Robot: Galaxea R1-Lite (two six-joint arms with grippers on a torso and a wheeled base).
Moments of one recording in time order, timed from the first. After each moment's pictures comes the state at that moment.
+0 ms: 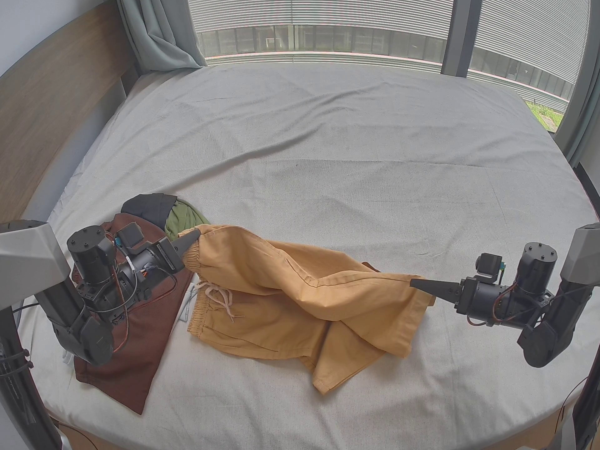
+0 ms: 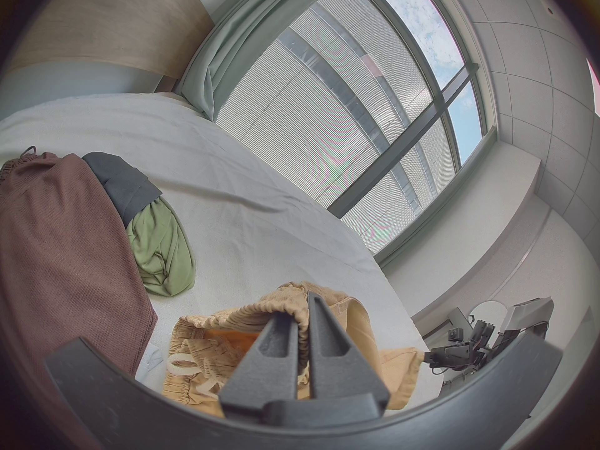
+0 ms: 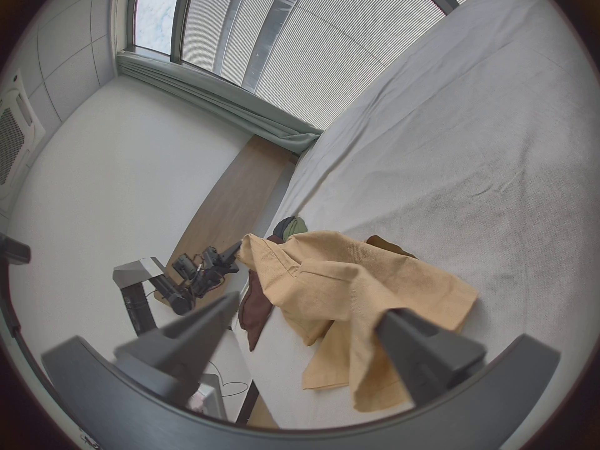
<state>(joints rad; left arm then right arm) -0.15 2.09 -0.53 -1.55 -0.39 -0.60 0.18 2.08 -0.37 -1.54 0.77 0.63</state>
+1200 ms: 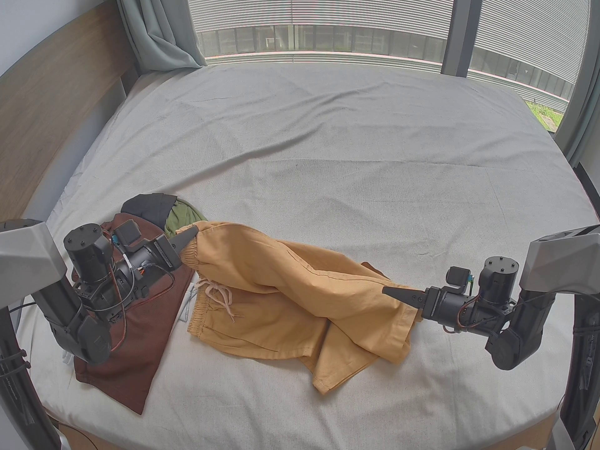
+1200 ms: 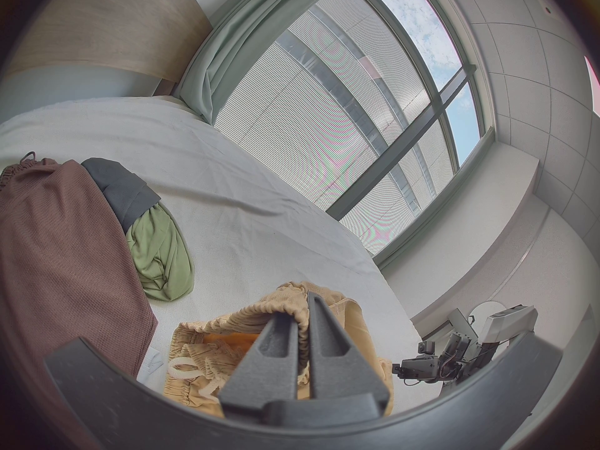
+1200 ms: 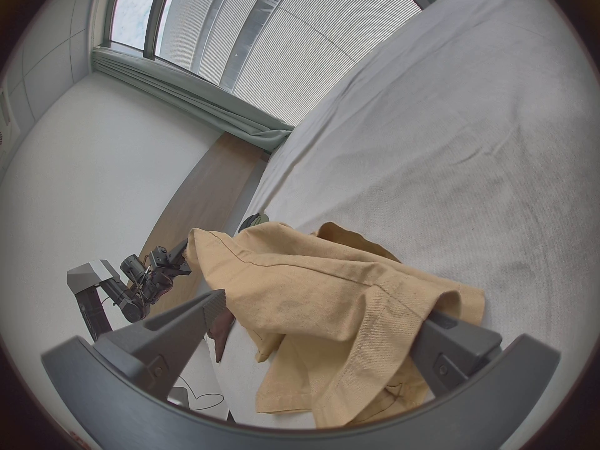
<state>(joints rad) -0.15 2.07 -0.53 -1.55 -0.39 -0.60 0.25 2.31 -0.51 -1.54 0.60 0.63</state>
